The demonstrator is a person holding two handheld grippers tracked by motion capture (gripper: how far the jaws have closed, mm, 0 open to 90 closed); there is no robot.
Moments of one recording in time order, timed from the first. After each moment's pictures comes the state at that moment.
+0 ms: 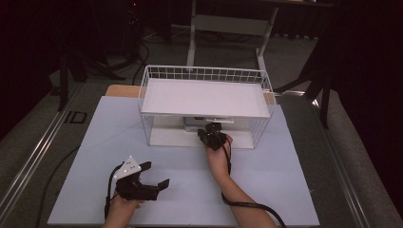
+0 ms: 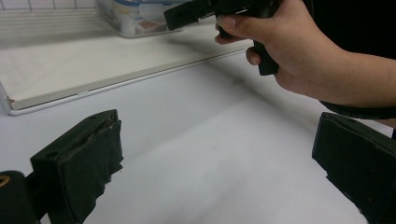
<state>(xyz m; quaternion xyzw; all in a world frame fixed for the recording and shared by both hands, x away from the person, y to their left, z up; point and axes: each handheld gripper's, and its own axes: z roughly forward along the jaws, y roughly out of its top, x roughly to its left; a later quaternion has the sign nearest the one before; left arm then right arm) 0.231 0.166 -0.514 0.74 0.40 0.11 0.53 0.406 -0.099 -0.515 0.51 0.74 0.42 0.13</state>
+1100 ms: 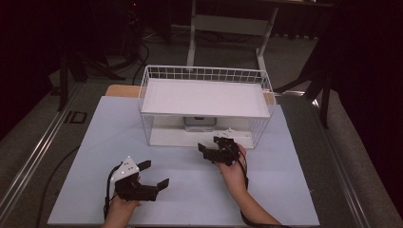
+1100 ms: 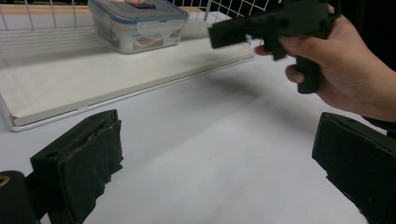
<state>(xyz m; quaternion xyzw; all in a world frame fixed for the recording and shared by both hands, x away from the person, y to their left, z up) 0.227 0.166 -0.508 0.73 0.39 0.13 0.55 0.350 -0.138 -0.503 0.43 0.76 0.47 0.14</state>
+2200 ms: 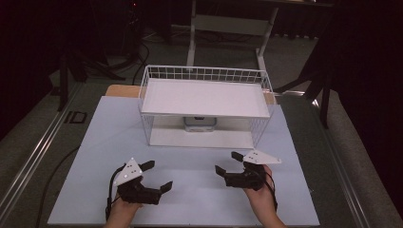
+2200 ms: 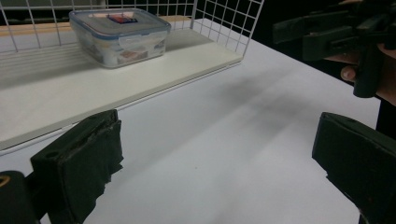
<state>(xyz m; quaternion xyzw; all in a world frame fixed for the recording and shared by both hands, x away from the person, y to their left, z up) 0.222 0.157 -0.503 0.74 0.36 0.14 0.56 0.273 -0.203 -0.482 0.35 0.77 0.52 0.14</state>
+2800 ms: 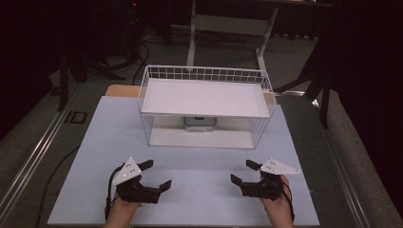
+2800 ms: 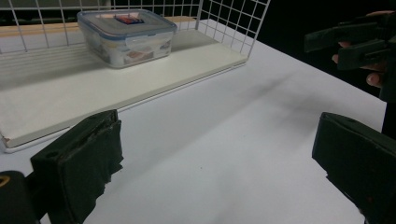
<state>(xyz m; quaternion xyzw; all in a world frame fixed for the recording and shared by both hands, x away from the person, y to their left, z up) 0.222 0.159 -0.502 0.73 0.36 0.14 0.56 0.252 -0.247 -0.486 0.36 0.77 0.51 0.14</state>
